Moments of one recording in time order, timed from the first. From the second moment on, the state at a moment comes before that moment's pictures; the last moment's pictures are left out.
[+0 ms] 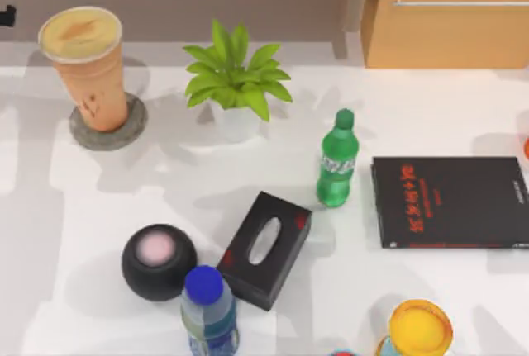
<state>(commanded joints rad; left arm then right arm) 0.09 1.68 1.45 -0.74 0.02 0.23 0.00 0.00 0.00 0.00 0.00 0.00</state>
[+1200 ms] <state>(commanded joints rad) 0.00 1.51 1.40 0.12 0.03 0.01 0.00 0.00 0.00 0.00 0.00 0.00</state>
